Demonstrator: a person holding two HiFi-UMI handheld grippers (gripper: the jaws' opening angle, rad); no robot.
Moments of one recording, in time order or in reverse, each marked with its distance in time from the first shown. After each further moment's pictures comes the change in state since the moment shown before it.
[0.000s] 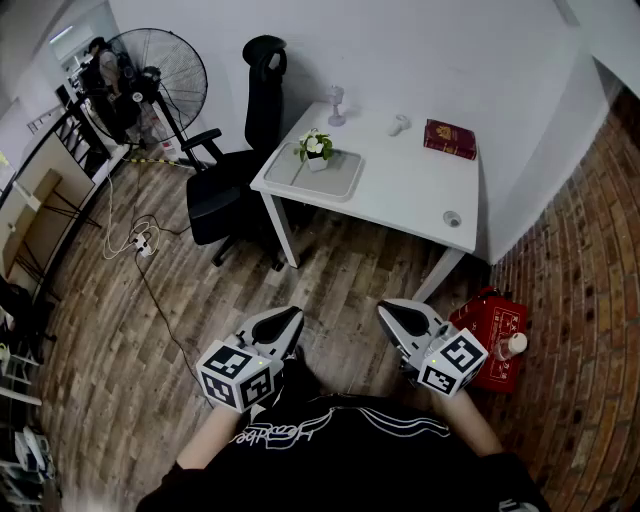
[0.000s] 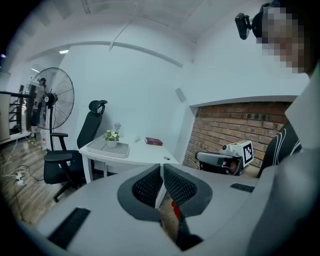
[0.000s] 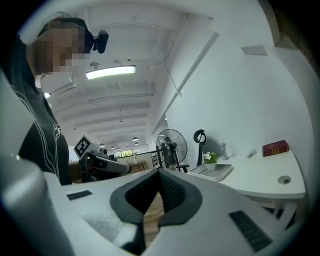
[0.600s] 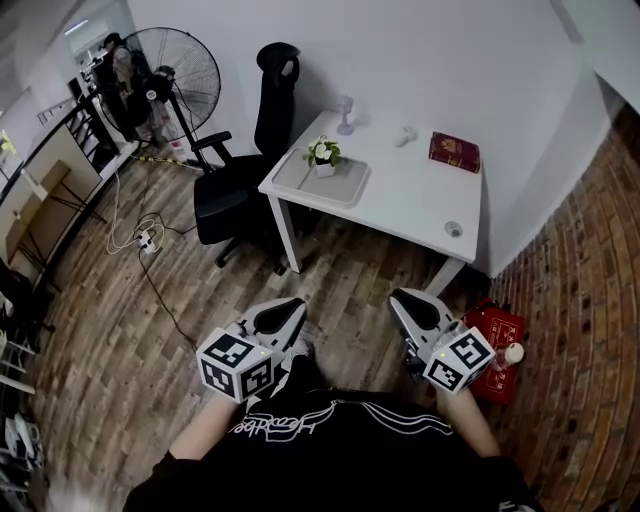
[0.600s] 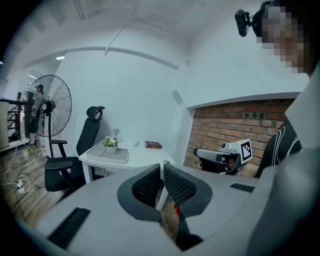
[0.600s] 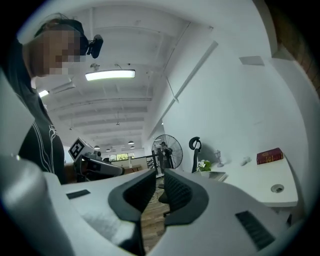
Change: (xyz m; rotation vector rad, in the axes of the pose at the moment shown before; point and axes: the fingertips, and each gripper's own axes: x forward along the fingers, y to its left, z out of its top) left arm -0.007 -0.006 0.020 0.051 -0.017 -0.001; right arm -0.010 -0.011 0.022 -0.025 -0.059 -0.039
